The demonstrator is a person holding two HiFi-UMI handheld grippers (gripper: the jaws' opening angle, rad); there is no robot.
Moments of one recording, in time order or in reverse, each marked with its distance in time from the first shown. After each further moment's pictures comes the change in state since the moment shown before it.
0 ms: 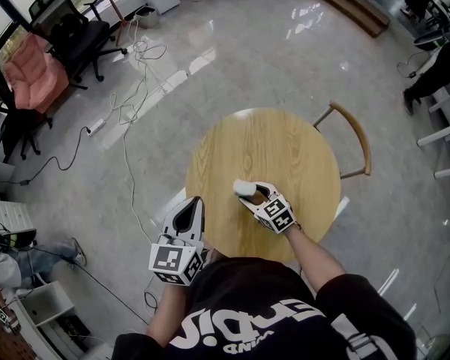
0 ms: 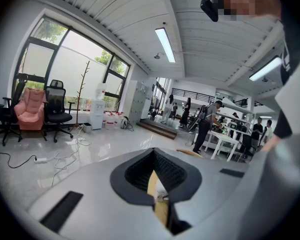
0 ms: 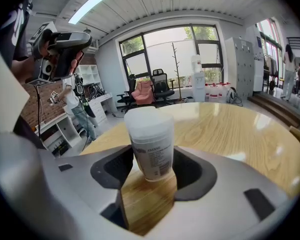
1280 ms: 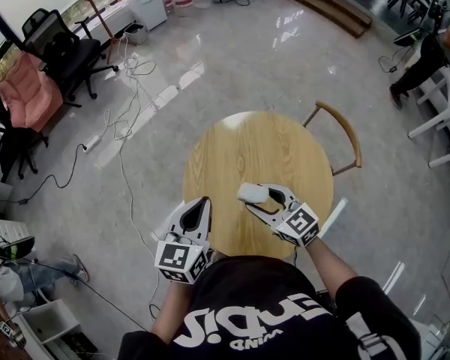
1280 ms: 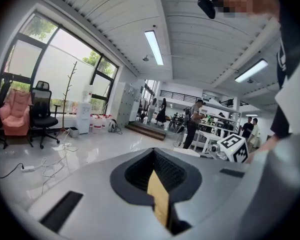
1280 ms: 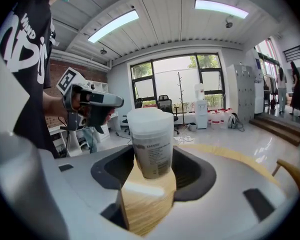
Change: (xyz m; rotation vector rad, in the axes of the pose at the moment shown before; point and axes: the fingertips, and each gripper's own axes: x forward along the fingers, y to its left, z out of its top) left arm -0.008 -0.037 0.005 0.063 -0.027 -0.137; right arm -0.125 0.047 0.092 -0.087 -0.277 0.023
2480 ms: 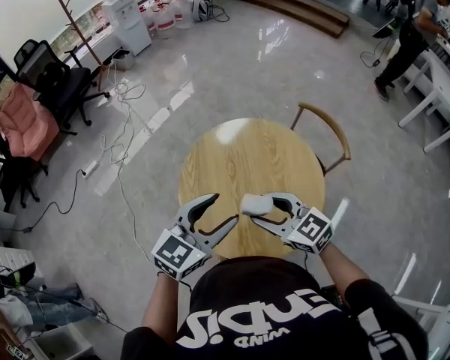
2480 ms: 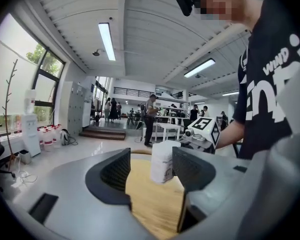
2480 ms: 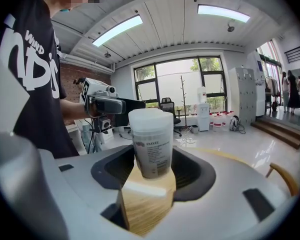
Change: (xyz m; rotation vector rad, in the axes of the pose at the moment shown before) left arm -0.005 -0.097 0.016 0.305 0.051 -0.515; right arm -0.068 0.038 0.027 -0.012 -0.020 0.015
